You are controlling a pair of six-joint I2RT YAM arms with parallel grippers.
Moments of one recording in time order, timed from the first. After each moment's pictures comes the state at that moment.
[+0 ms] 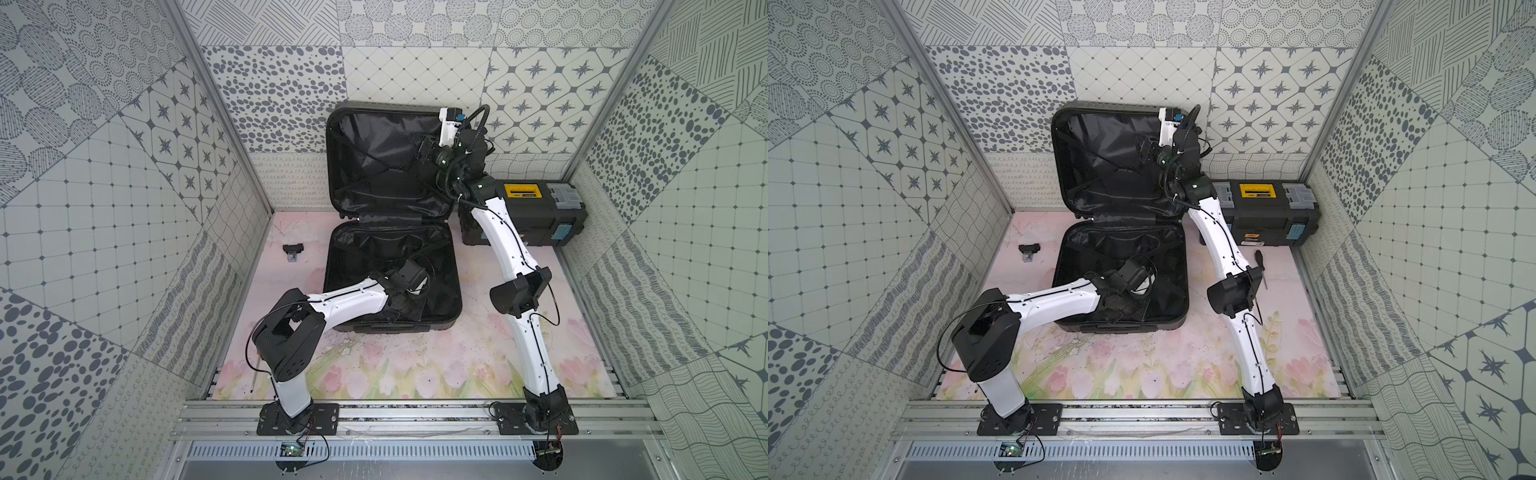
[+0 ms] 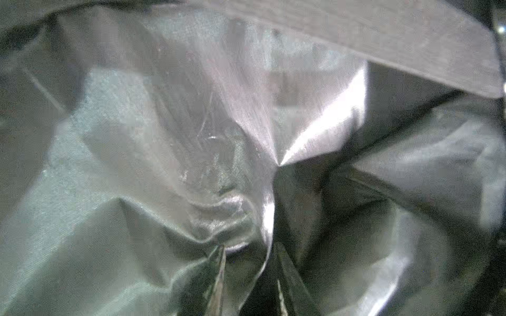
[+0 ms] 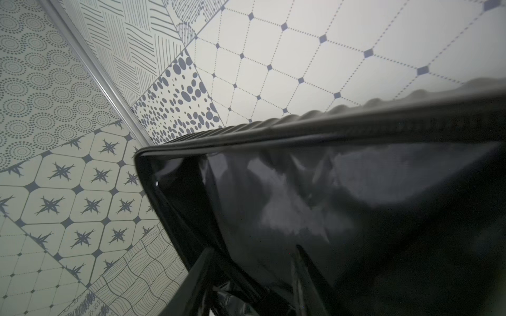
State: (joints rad) left arm -0.84 1.77 1.19 -0.54 0.13 -0.41; right arm 0.43 2.43 2.85 -0.31 -0.25 0.42
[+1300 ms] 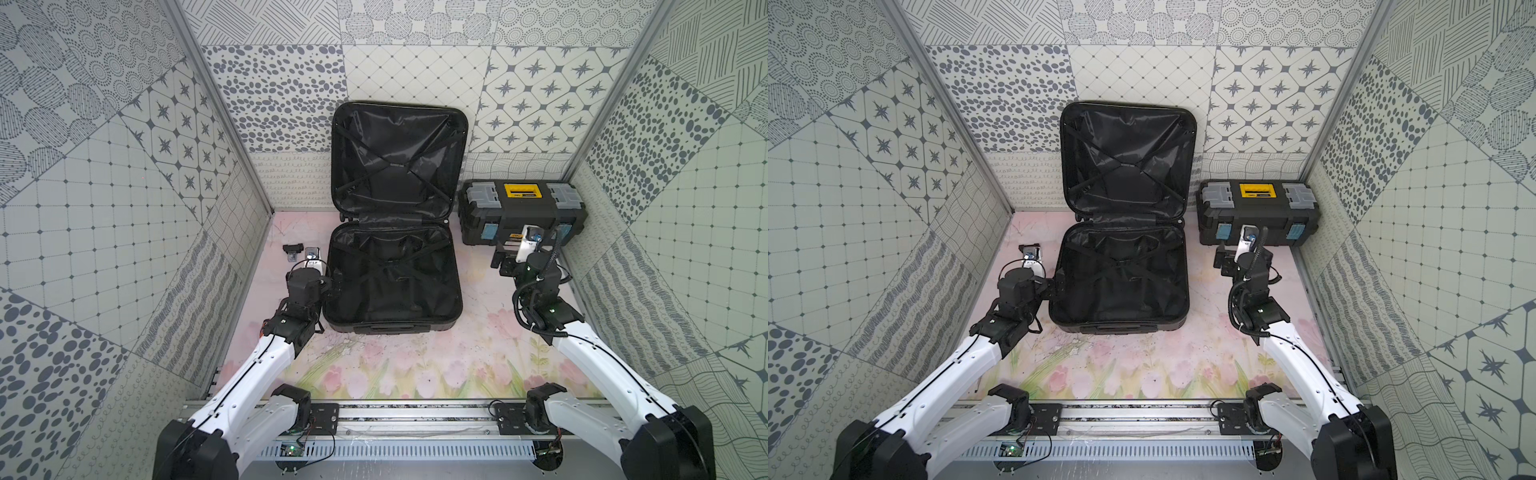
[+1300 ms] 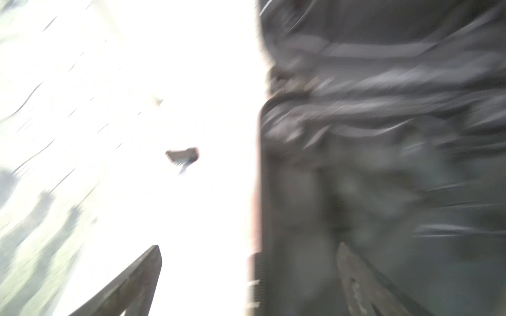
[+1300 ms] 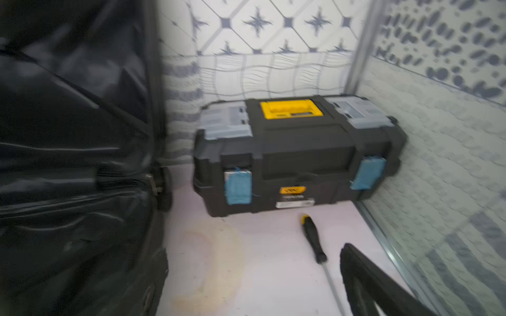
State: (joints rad) left arm -0.22 0.96 0.52 -0.01 -0.34 -0.03; right arm 0.22 1.01 0.63 0.13 0.43 0.08
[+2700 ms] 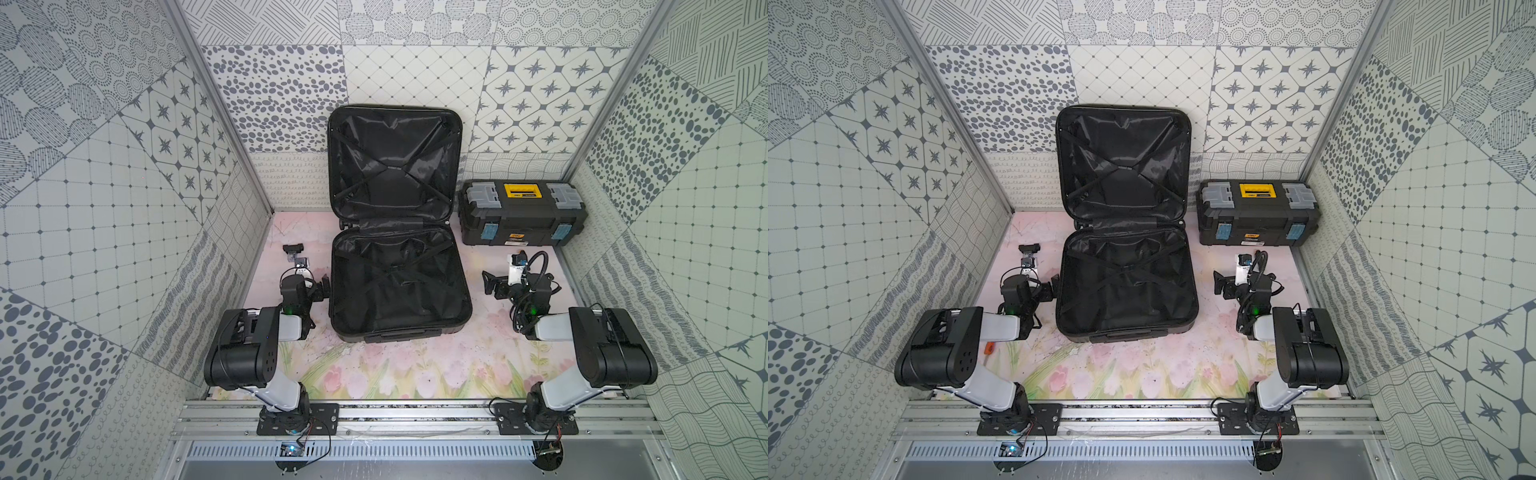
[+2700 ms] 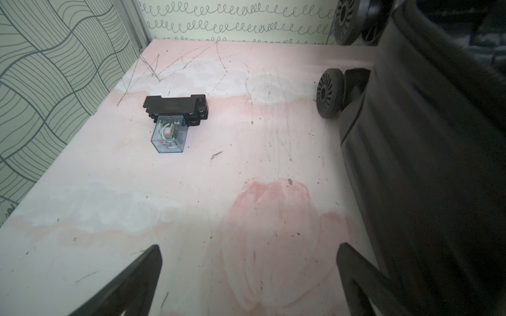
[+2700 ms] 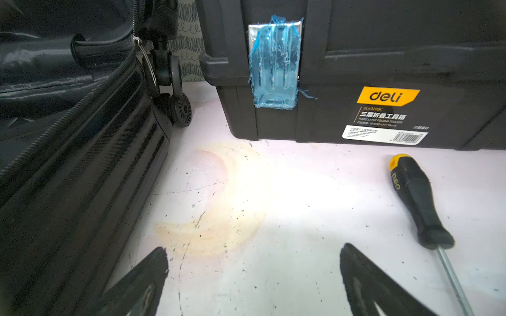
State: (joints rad) left arm 0.04 1.58 0.40 0.75 -0.01 0.01; right arm -0.02 1.57 0.40 0.84 -0.24 0.02
